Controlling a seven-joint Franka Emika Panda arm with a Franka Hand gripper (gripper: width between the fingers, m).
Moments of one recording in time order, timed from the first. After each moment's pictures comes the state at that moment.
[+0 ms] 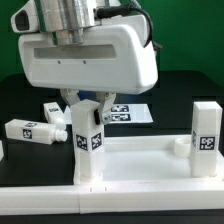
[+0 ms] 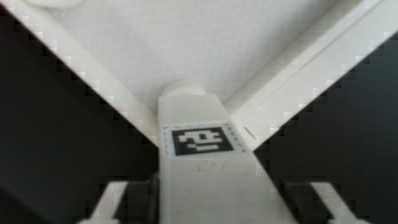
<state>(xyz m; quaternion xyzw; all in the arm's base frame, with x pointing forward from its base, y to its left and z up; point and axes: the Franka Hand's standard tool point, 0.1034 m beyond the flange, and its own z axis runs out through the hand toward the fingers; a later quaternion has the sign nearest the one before) 0.634 -0.047 0.113 -0.89 0.45 -0.01 0.06</state>
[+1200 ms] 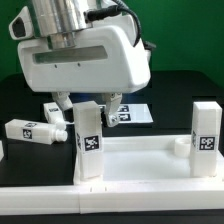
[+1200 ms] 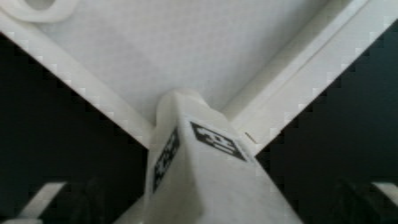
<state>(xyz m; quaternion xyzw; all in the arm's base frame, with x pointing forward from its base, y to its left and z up) 0.631 -0.049 0.109 -0.93 0.34 -0.02 0.09</state>
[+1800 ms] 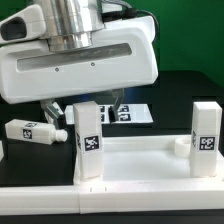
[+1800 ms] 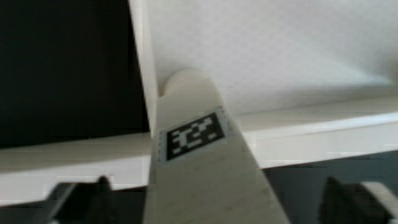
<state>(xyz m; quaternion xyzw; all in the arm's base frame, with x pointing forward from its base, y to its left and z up) 0.630 -0.052 0.106 -1.00 0.05 -0.05 0.06</state>
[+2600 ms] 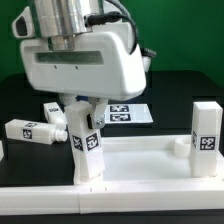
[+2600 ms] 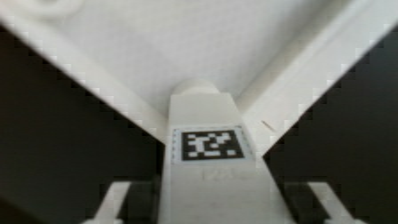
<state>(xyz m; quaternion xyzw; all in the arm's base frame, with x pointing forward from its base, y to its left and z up) 0.630 -0.051 0.104 -0.84 0.53 -0.01 0.07</state>
